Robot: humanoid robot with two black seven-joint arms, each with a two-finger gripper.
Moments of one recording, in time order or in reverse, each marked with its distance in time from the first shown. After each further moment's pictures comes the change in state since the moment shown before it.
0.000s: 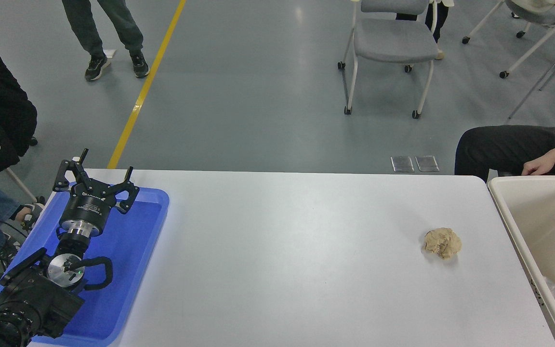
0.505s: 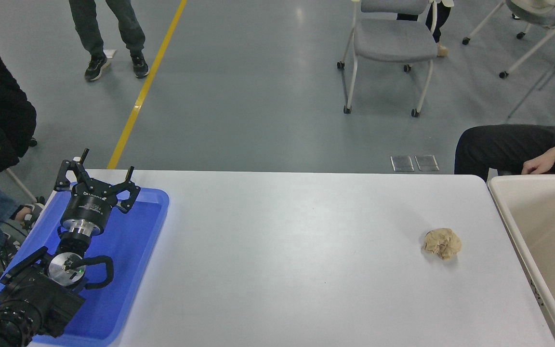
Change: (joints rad) left arm -0.002 -0.004 0.000 0.000 0.000 0.000 0.002; right arm 0.489 -0.134 -0.150 0.604 -0.014 0.136 0.001
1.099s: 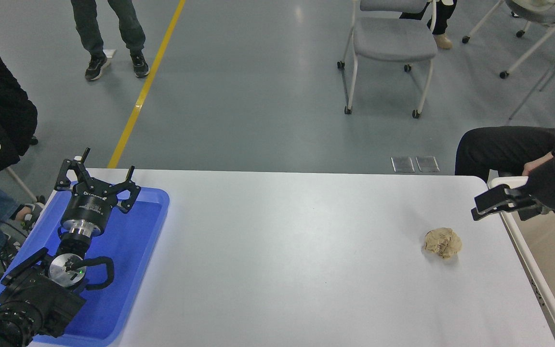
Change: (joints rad) left arm 0.000 0.000 0.000 0.000 0.000 0.000 0.000; right arm 0.505 0.149 -0.173 0.416 0.212 0.360 -0.003
